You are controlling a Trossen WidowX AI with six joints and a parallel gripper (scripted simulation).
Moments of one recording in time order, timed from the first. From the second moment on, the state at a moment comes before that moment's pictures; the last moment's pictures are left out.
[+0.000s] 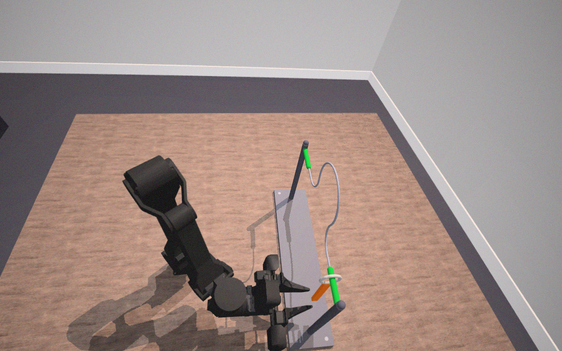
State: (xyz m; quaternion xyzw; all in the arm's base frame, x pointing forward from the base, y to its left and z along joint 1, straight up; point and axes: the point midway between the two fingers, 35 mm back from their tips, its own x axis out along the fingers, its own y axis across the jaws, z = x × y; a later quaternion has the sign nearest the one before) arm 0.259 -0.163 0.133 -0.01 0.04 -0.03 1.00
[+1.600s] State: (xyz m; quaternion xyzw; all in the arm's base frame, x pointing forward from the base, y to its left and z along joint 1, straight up) arm 0.304 -0.161 0.128 -0.01 0.04 -0.03 1.00
